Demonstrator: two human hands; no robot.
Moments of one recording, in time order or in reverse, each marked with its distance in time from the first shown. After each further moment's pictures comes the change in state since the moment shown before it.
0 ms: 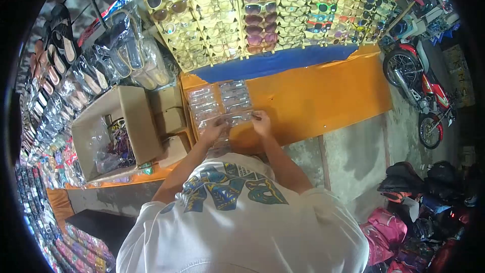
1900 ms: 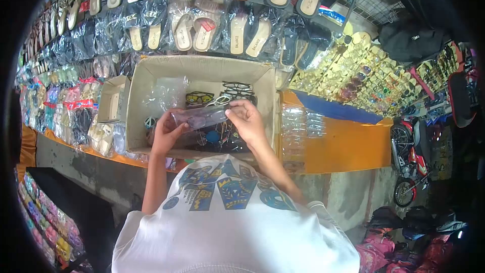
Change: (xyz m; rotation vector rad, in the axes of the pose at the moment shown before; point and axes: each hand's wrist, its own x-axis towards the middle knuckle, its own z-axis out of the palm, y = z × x) left_hand -0.348 0.065 -0.553 -0.182 0.310 0.575; right_hand -0.250 -0.331 0.516 0.176 -0.567 -0.106
